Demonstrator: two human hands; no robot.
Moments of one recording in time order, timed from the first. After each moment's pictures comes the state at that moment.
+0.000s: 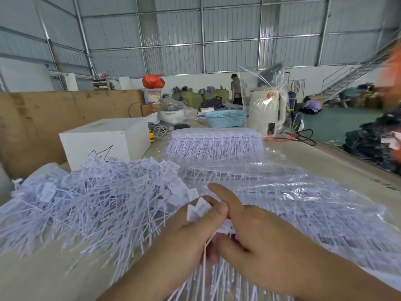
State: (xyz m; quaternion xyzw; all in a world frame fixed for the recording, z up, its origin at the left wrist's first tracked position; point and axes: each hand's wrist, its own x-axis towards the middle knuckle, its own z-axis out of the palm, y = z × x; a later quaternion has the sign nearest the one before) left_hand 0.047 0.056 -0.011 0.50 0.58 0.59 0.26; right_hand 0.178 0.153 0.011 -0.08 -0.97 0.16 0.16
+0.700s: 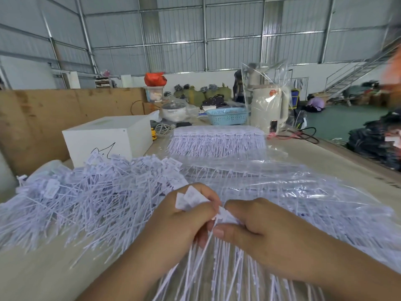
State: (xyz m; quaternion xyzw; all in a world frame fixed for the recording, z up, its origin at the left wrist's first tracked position) left_hand 0.041 0.051 0.005 0.47 0.59 0.62 0.23; right_hand 0.180 0.166 0.017 -0.10 -0.96 0.23 0.14
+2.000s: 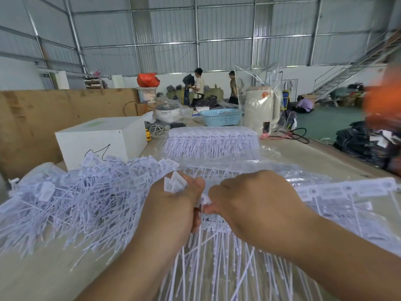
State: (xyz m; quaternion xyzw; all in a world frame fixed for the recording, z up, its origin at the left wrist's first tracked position) left_hand 0.045 0.052 0.018 0.33 0.63 0.69 0.14; right_hand 0.164 0.153 0.039 -0.03 -0.94 -0.18 0.29
